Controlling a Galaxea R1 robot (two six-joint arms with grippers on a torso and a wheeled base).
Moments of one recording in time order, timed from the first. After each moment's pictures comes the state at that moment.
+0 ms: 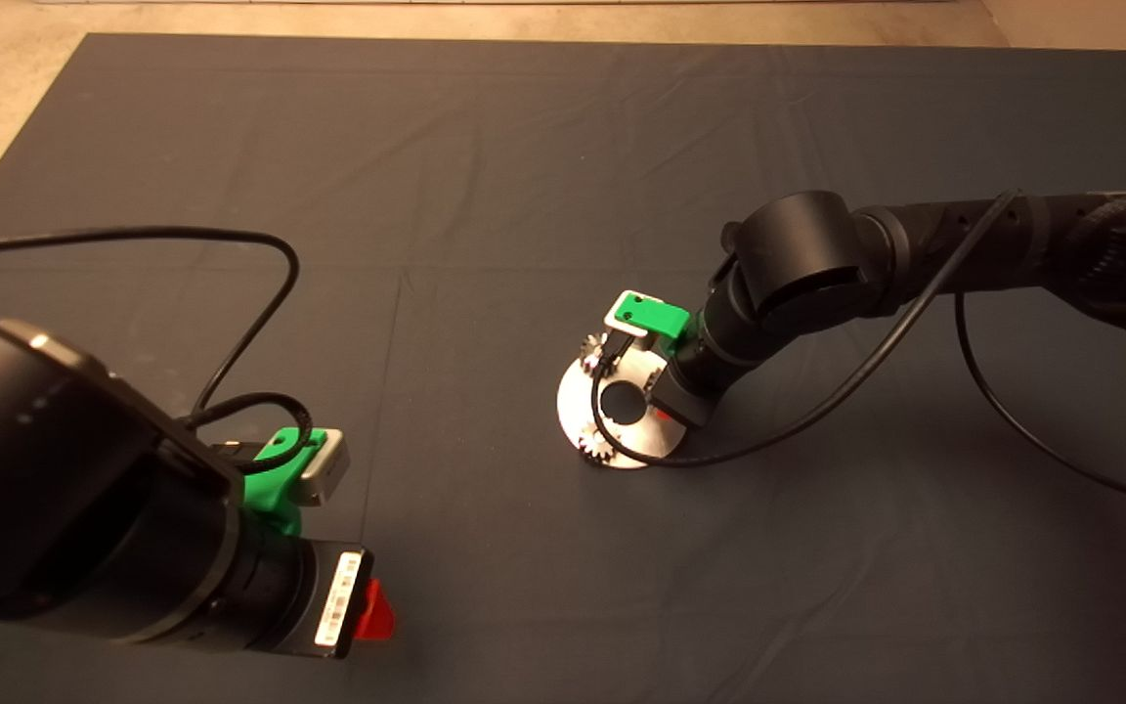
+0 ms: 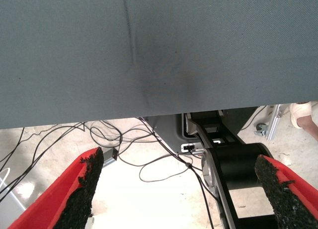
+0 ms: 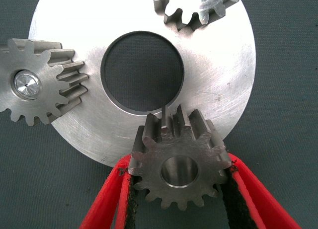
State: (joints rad) left arm -0.51 2.31 -0.34 0.11 1.53 -1.90; right arm 0.30 2.70 -1.03 -0.47 -1.52 0.73
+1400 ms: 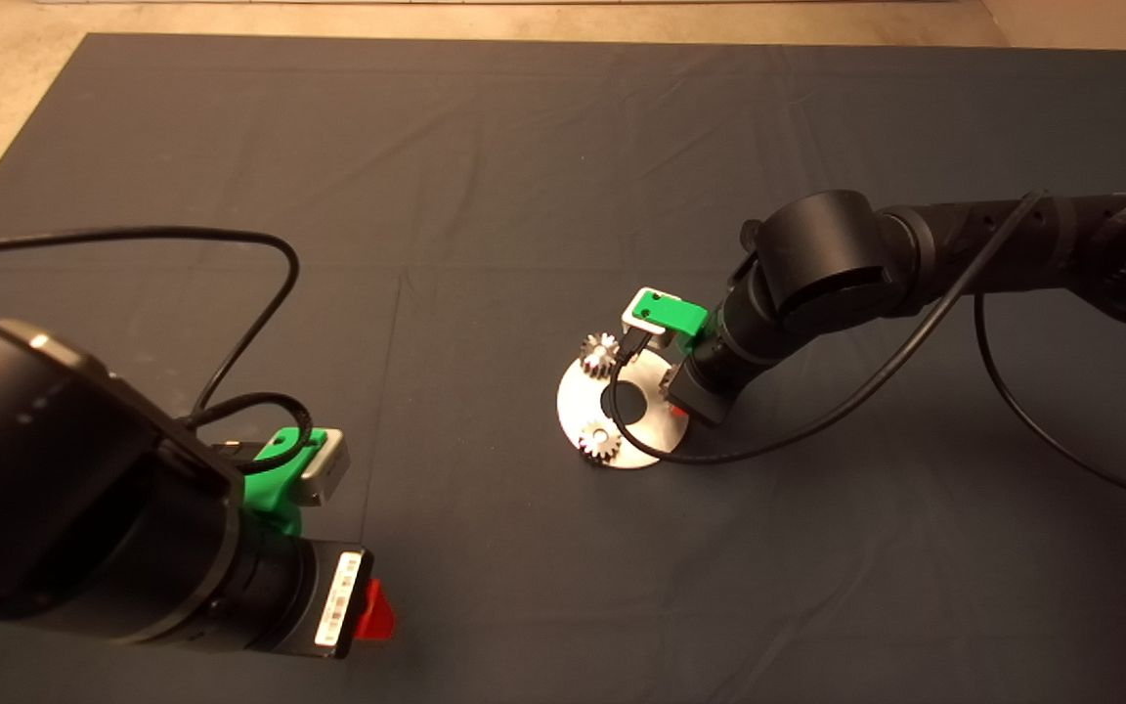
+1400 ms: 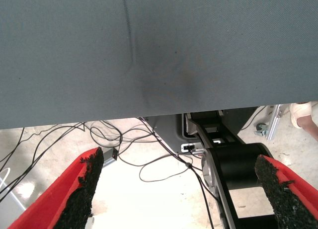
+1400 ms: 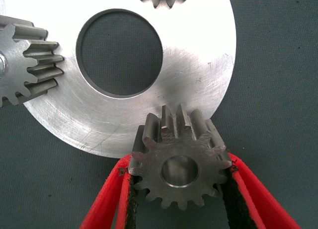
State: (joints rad) left arm -0.51 2.31 -0.34 0.11 1.53 -1.90; right arm 0.30 2.66 -1.01 -0.47 -1.53 0.73
